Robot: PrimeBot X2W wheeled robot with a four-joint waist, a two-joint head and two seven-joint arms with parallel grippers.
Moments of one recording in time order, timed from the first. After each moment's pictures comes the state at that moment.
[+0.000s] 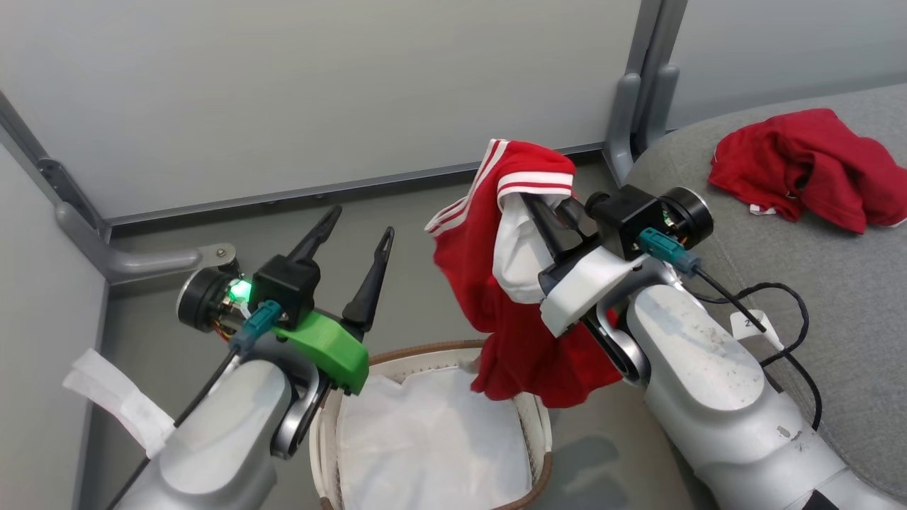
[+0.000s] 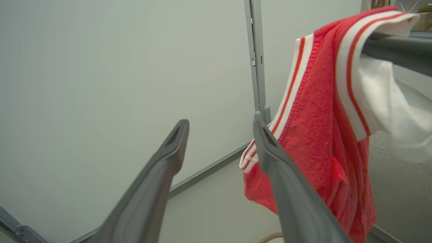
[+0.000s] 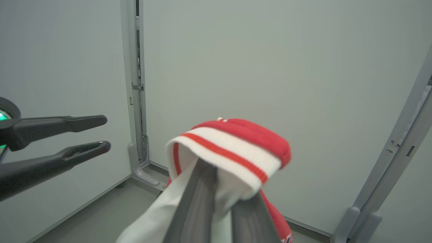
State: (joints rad) left arm -0.57 0.32 -0.76 0.41 -0.51 0.03 -0.26; right arm -0.67 -0.05 0.50 0.50 0.25 0.13 -0.26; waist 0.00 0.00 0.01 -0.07
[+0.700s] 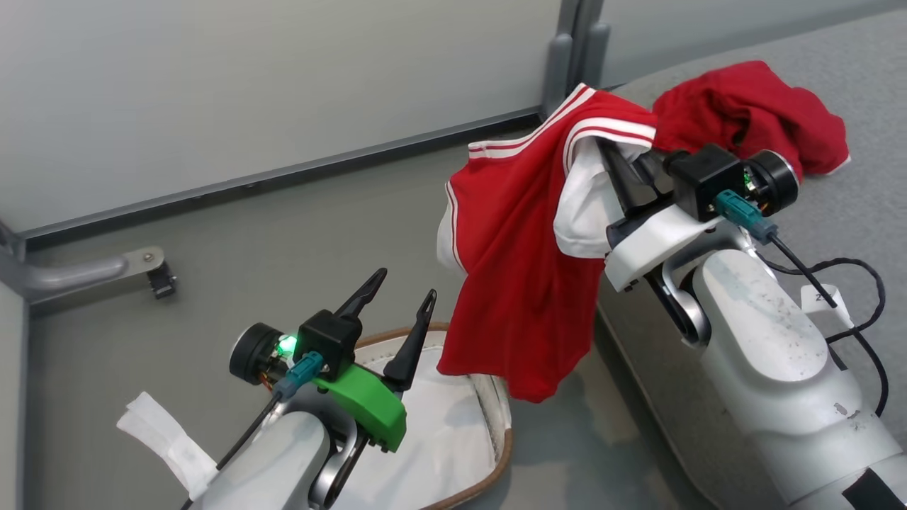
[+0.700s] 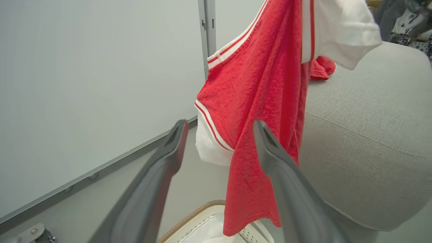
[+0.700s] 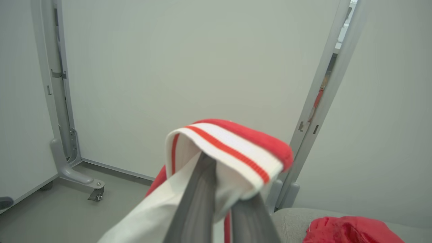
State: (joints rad) left arm -0.45 0.25 -0.78 0.42 -0.52 -0.01 -0.26; right arm -0.69 -0.13 0.36 0.48 0.18 0.13 -0.26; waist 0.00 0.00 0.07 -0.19
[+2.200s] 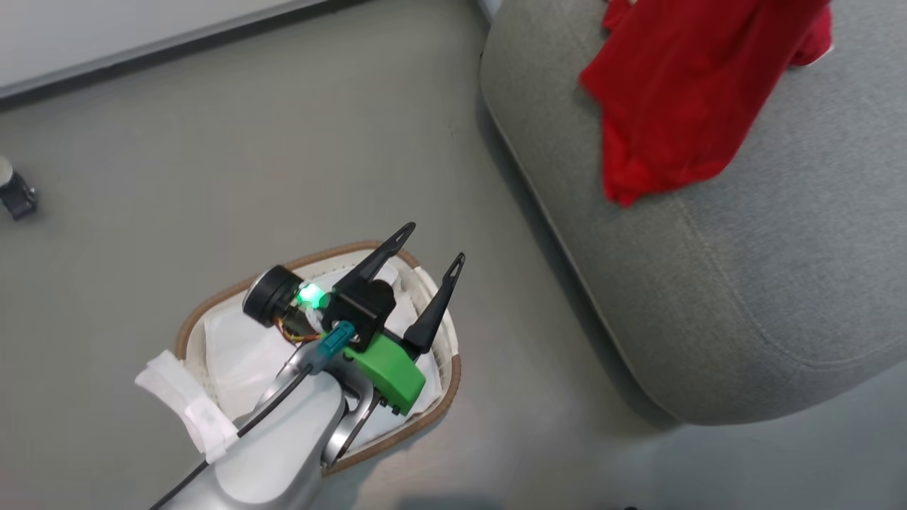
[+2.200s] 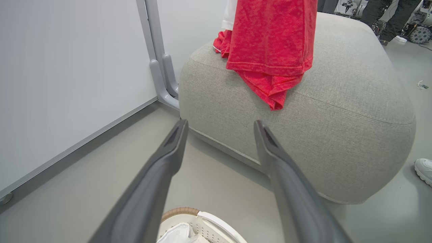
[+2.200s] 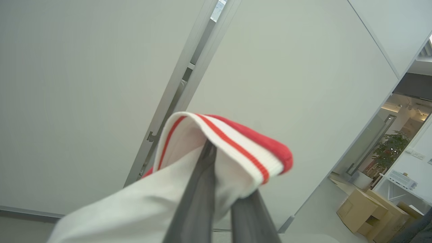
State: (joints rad) left arm -0.56 0.23 -0.82 0.41 -0.39 -0.03 -0.26; right arm -1.18 -0.44 0.18 0.58 0.13 0.13 -0.19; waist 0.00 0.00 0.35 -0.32
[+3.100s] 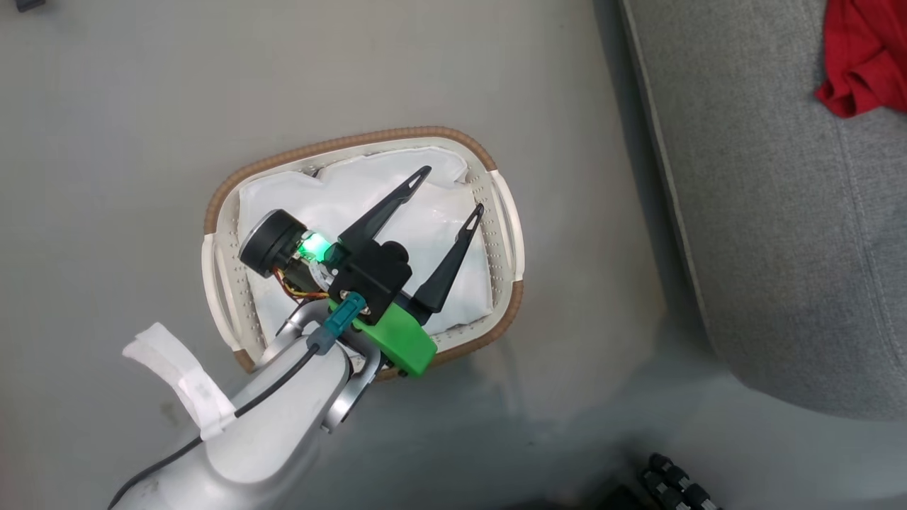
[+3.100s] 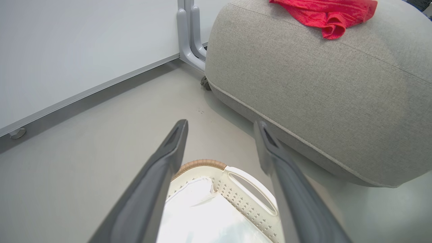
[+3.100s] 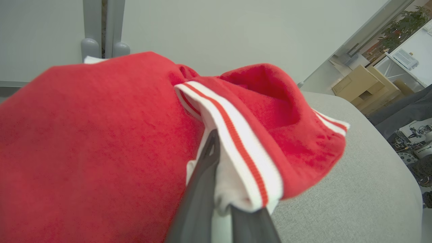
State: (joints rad) left arm -0.65 0.27 -0.84 0.28 -0.34 0.00 -0.22; right arm -1.12 -0.52 -0.23 1.00 -0.05 0.13 -0.21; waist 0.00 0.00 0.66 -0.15
